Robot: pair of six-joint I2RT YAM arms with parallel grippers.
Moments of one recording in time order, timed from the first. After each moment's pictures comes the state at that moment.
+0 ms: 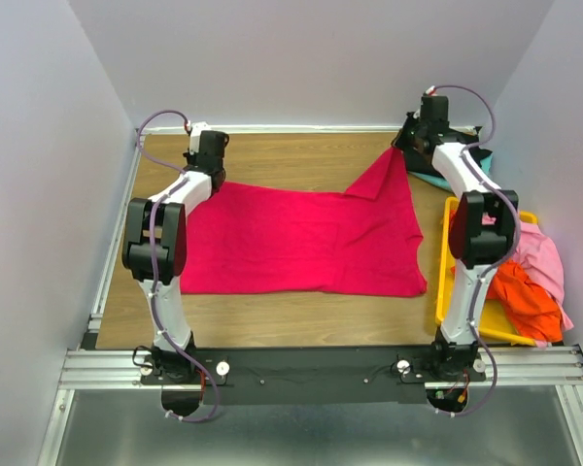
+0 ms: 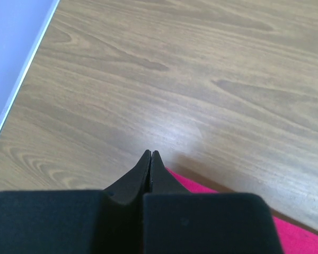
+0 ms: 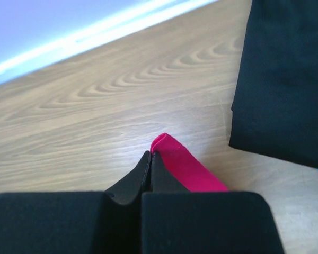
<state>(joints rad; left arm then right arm) -0.15 1.98 1.41 -0.13 -0.58 -0.23 0.05 2.15 1.82 -0.29 -0.09 0.41</state>
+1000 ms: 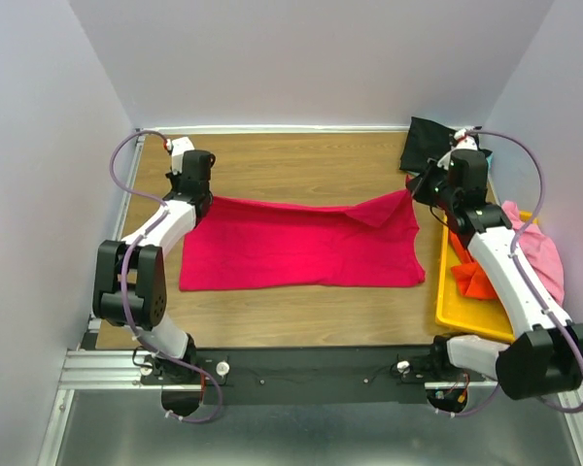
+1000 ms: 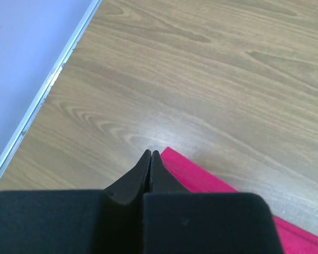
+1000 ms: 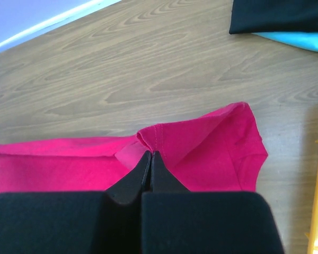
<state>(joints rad) -0.14 1.62 1.07 -0.07 -0.60 -0.27 0.13 1.23 1.07 -0.31 -0.03 0.42</state>
